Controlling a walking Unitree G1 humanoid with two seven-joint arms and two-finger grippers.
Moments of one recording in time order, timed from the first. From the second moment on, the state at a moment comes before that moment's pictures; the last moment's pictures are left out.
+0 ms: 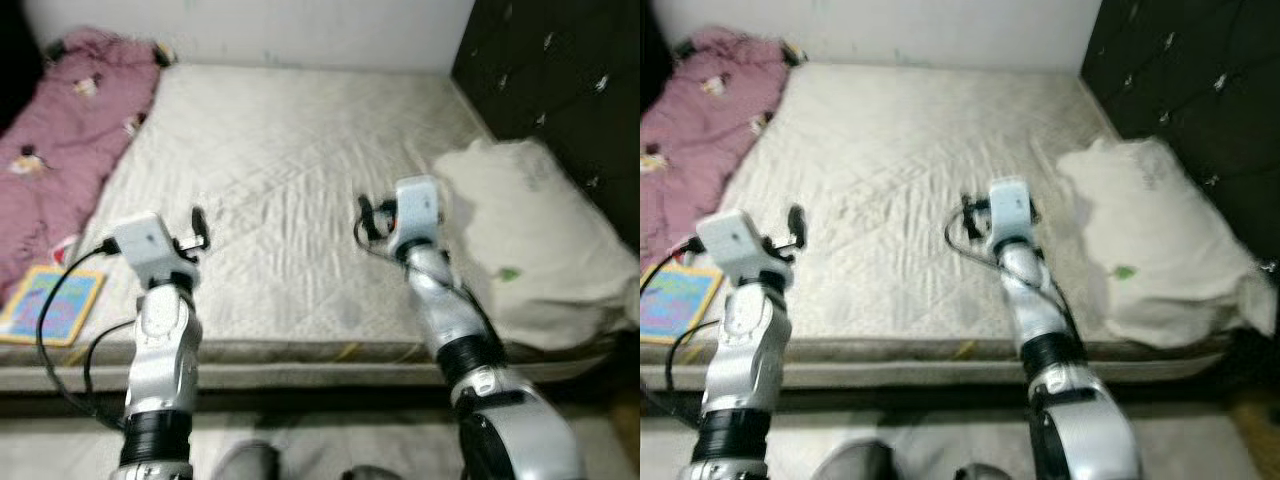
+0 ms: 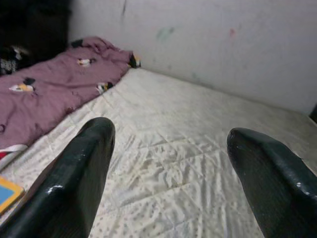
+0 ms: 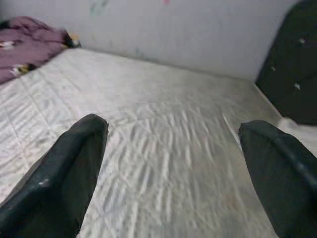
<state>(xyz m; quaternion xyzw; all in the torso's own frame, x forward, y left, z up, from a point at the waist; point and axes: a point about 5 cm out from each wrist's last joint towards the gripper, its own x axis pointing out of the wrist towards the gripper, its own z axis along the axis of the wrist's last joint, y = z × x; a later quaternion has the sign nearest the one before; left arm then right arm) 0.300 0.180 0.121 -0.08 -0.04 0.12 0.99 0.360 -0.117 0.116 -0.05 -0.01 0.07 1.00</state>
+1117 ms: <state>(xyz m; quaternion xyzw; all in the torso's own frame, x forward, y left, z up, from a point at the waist) 0.300 0.180 0.126 -0.09 -0.05 0.11 0.99 0.361 -0.112 0.115 -0.05 0.00 0.08 1.00</state>
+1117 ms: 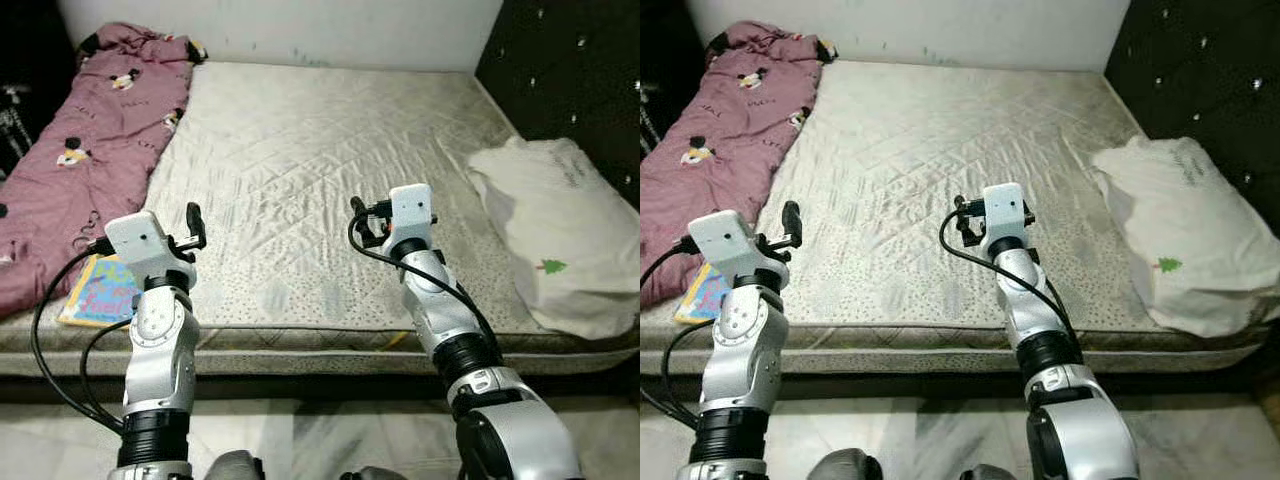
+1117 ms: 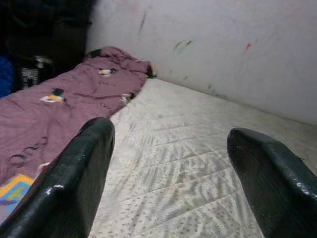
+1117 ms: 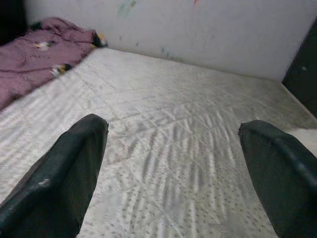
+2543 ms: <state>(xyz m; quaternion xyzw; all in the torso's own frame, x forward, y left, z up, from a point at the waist) 0.299 0.180 0.130 -0.09 -0.07 0.10 0.99 0.363 -0.110 0.117 -0.05 0.00 0.09 1.00</state>
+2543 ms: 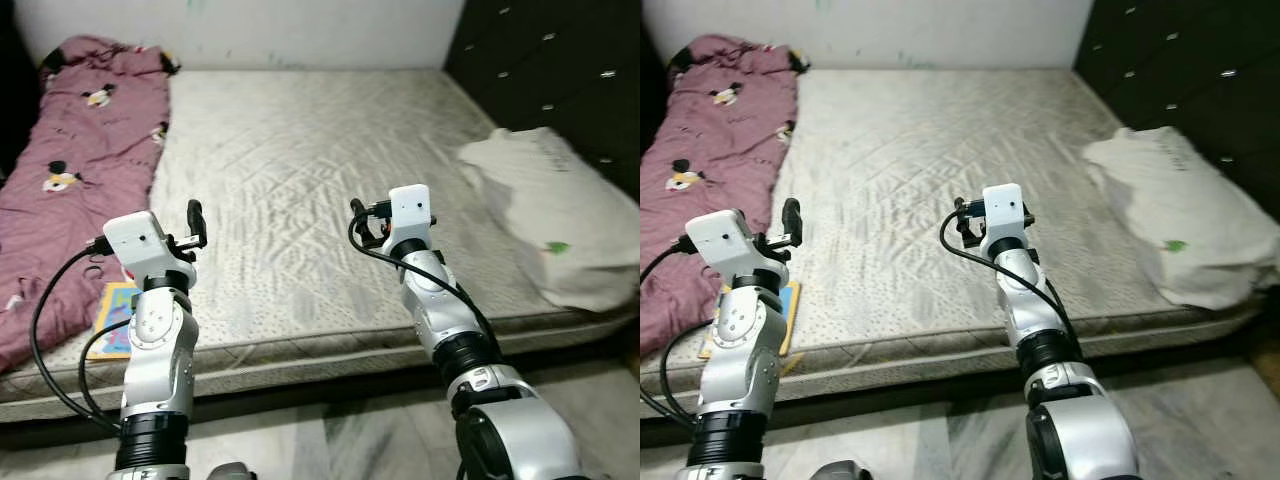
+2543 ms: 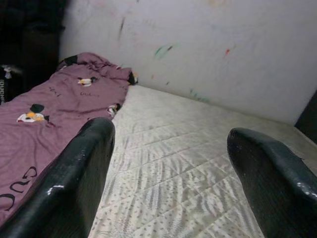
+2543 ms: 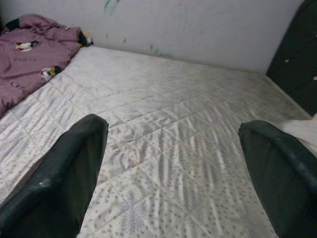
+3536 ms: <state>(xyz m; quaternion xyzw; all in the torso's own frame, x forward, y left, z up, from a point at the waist) 0.301 0.175 0.130 -0.10 -0.07 0.09 0.99 0.361 -0.114 0.110 -0.04 0.01 0.09 1.00</state>
